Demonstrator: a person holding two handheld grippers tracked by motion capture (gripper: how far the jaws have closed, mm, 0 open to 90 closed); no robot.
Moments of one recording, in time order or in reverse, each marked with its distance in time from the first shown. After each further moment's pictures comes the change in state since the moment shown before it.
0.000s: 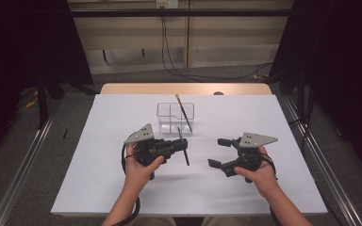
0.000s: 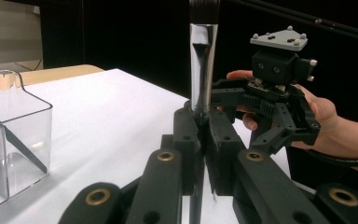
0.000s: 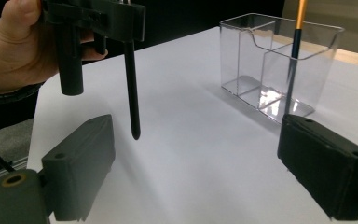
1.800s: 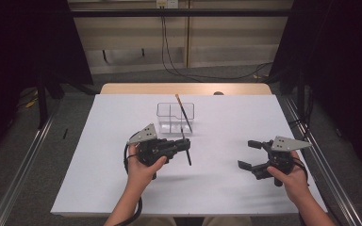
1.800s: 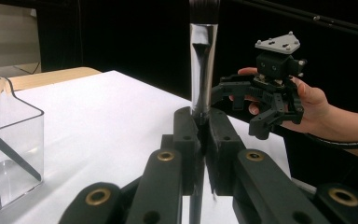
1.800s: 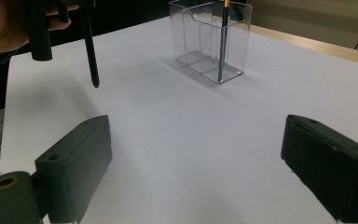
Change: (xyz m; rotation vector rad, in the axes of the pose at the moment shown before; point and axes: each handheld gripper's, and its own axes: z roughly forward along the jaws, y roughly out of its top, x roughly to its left) left arm -0.004 0.002 0.006 0.004 -0.008 0.020; right arm -0.027 -0.023 -0.073 0.033 -0.110 -0.003
